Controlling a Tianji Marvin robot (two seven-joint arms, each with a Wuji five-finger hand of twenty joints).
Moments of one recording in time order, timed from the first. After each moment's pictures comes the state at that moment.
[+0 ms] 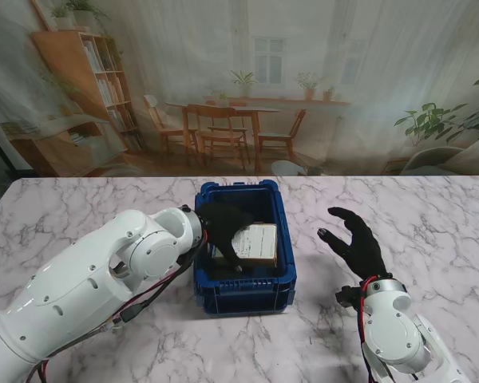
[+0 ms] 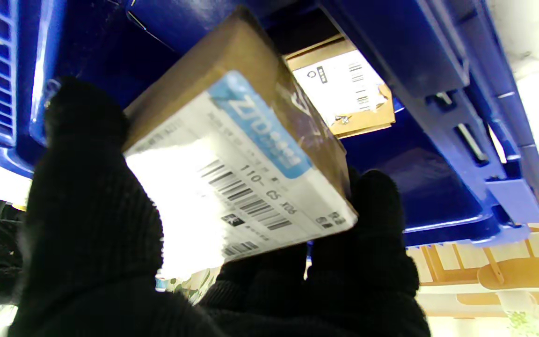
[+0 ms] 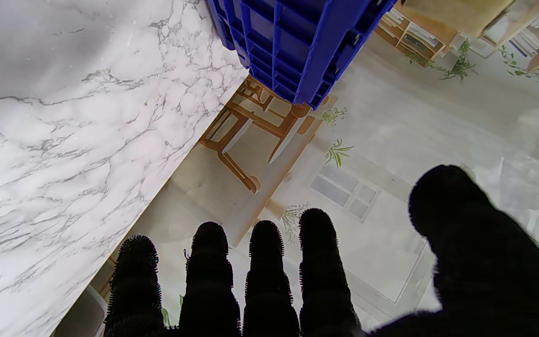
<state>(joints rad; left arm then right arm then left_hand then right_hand) 1.05 -1.02 -0.75 -1.70 0.78 0.04 -0.54 -1.79 -1.19 1.40 -1.75 -0.30 0.05 -0.24 0.86 -0.58 -0.01 -0.10 0.39 0.32 0.47 0.81 0.71 0.23 0.21 0.87 0.65 0.27 0.44 0.79 0.41 0.17 1.14 0.53 0.36 -0.36 0.69 -0.12 0.23 -0.02 0.62 0.27 0.26 0.04 0.46 0.25 0.37 0.11 0.07 0.21 0.03 0.31 0.41 0.53</state>
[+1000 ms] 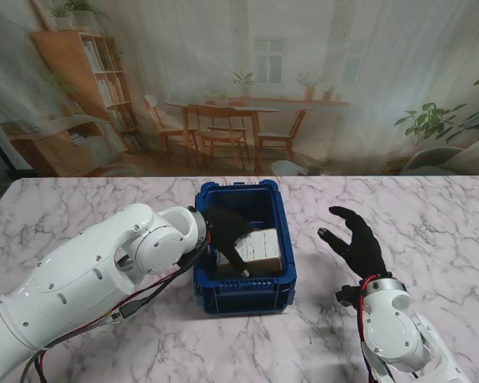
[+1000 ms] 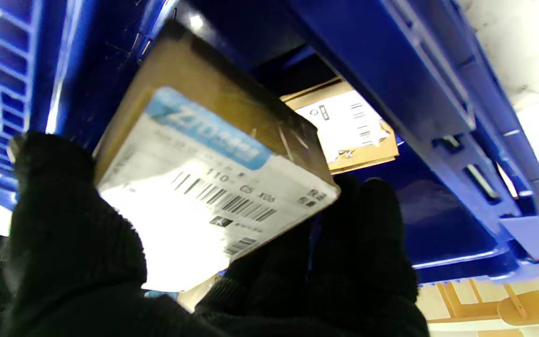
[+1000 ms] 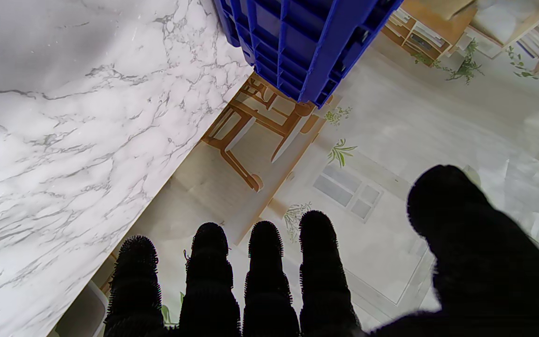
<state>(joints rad) 0.96 -1.01 -0.65 -1.67 0.73 0.05 -0.62 -1.79 -1.19 1.40 -1.74 -0.32 0.07 -0.25 0.73 -0.36 -0.13 -0.10 0.43 0.38 0.25 0.62 0.63 0.27 0.33 0.53 0.58 0.28 0.44 0.67 0.33 0.18 1.04 0.53 0.36 -0.36 0.70 -0.12 0.21 -0.02 0.62 0.27 0.26 0.04 0.46 0.25 0.36 0.11 0.07 0.21 0.03 0.31 0.39 0.55</state>
